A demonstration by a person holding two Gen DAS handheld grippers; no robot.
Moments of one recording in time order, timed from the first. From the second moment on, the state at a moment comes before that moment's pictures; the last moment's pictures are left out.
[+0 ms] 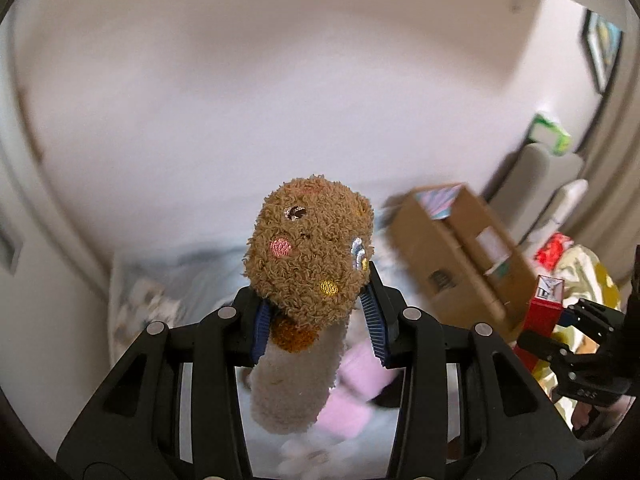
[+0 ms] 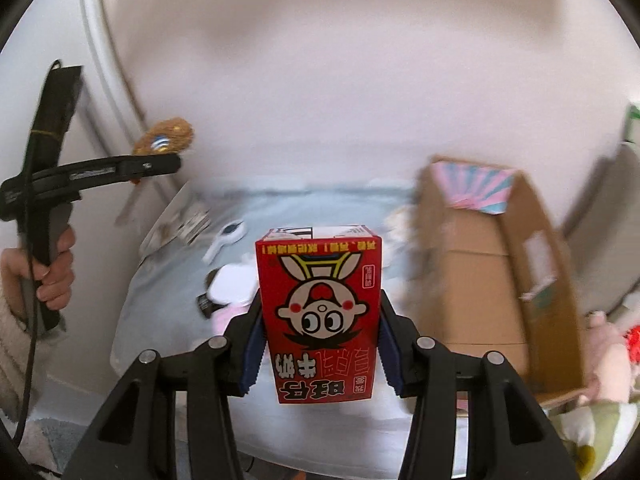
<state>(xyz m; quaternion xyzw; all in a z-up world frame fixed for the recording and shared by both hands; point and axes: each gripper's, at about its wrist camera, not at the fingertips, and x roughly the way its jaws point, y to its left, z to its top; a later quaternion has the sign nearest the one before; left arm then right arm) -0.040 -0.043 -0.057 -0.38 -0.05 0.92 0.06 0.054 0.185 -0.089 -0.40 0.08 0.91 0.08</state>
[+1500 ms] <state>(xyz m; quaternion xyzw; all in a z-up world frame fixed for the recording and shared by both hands) -0.226 0.221 -0.135 -0.50 -0.01 0.86 0.11 0.078 0.351 -0.167 -0.49 0.17 0.85 0.10</state>
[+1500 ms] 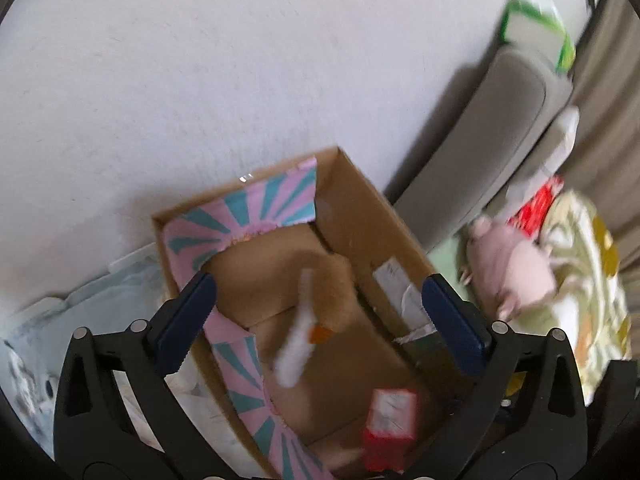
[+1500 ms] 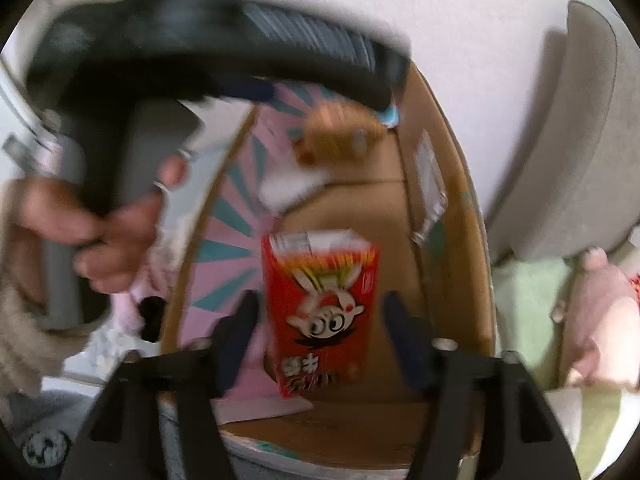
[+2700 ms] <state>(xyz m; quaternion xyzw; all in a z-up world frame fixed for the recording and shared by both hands) -0.033 -0.055 -0.023 -0.41 -0.13 0.90 -0.09 0.077 0.290 -0.096 -0.39 0.15 0.90 0.12</state>
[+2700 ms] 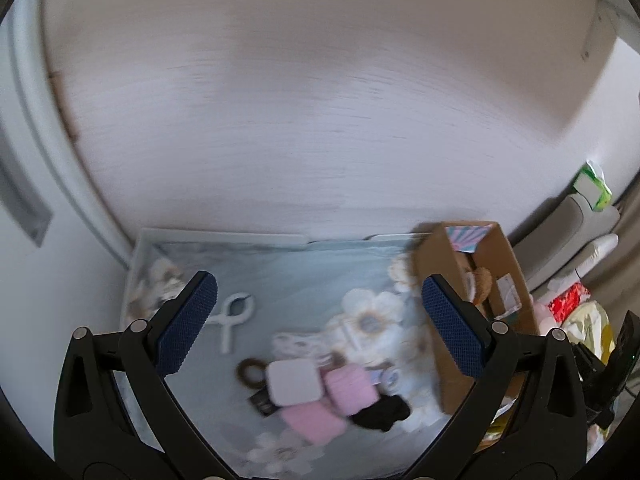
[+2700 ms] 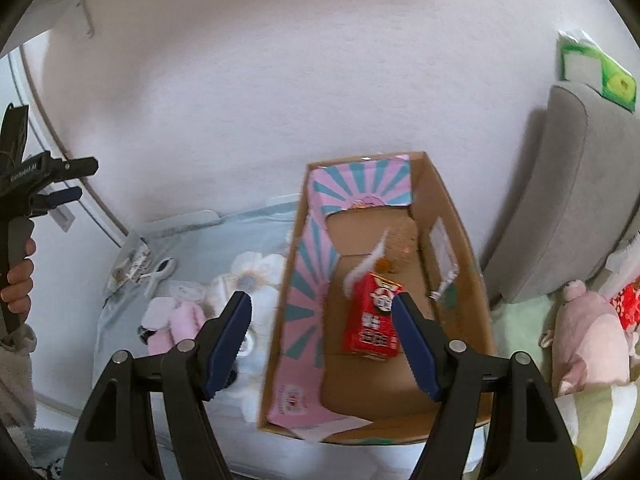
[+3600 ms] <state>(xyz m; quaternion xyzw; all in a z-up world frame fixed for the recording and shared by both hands) -0.001 -0.065 -0.166 -0.54 -0.16 0.82 -0.09 0.012 0.159 -0.168 -0.50 0.05 0.86 -0.01</state>
